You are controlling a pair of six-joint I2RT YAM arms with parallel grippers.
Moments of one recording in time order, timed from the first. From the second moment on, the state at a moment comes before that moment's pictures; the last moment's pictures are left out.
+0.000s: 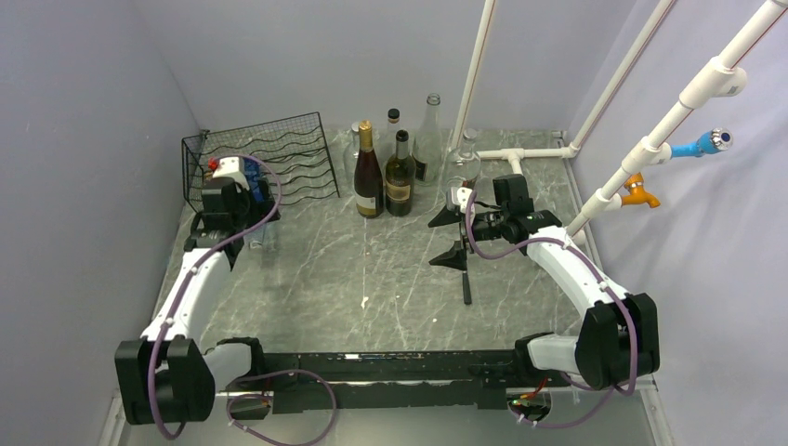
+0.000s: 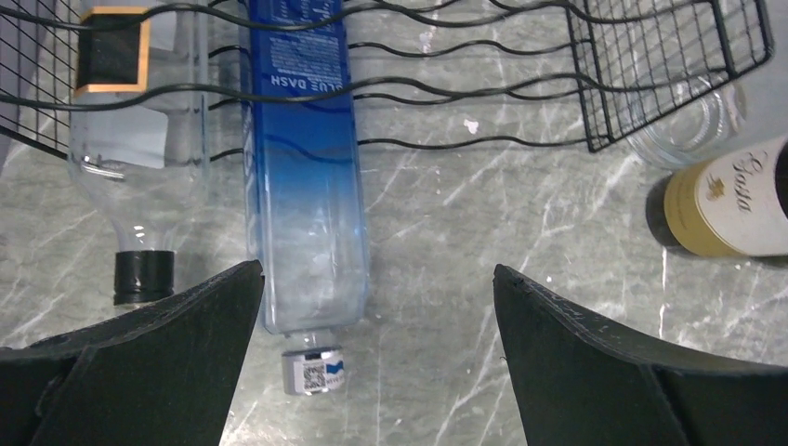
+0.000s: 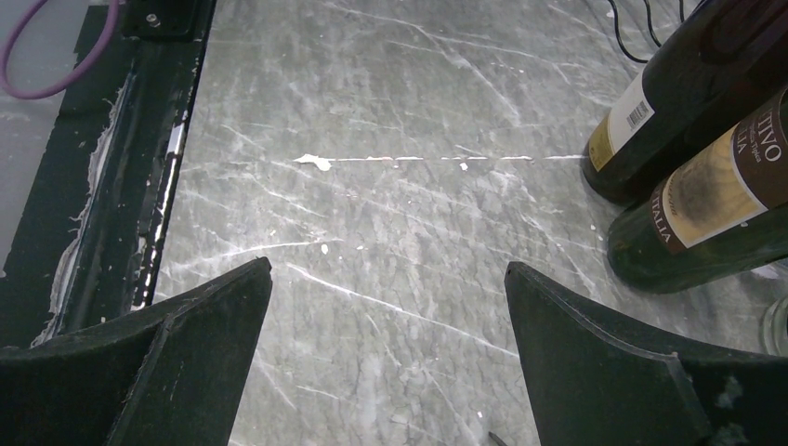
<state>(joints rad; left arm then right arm) 0.02 1.08 0.76 -0.18 -0.05 -0.20 0.25 1.27 0.89 -0.45 -1.16 -0.82</state>
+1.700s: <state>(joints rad) 0.05 1.55 0.95 -0.19 -0.18 -0.12 0.25 1.28 0.89 -0.47 -1.16 -0.85</state>
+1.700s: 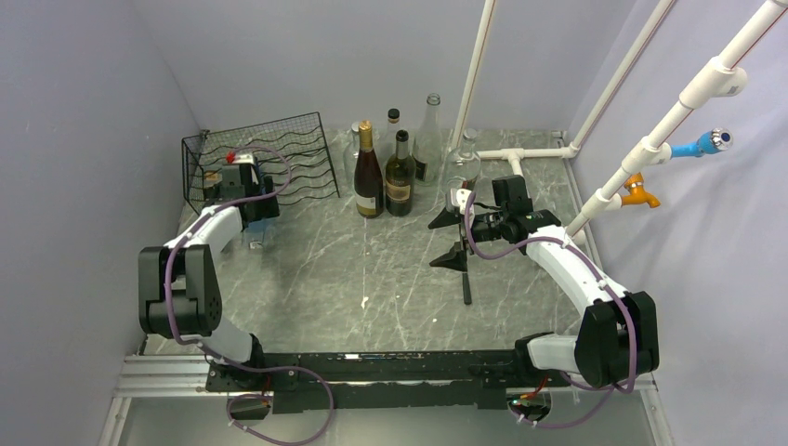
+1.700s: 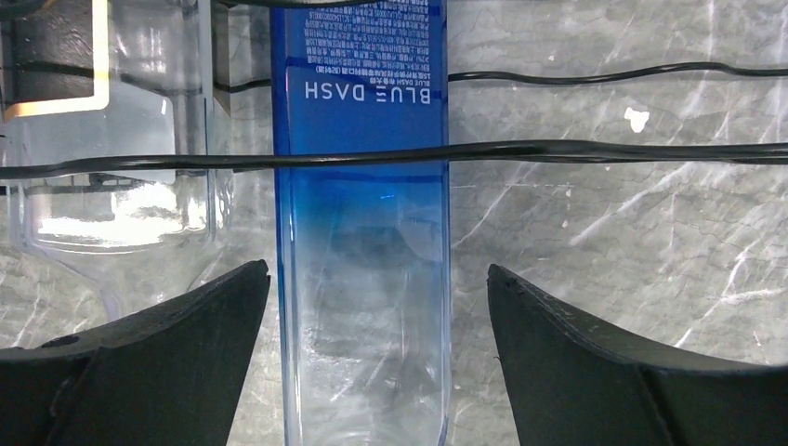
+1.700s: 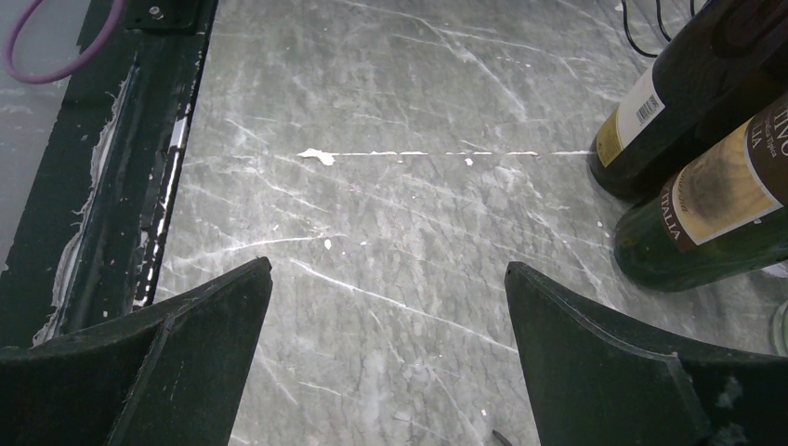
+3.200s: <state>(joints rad) -0.02 1.62 0.96 -0.17 -0.32 -0.04 0.25 1.28 0.89 -0.48 -1.16 -0.87</state>
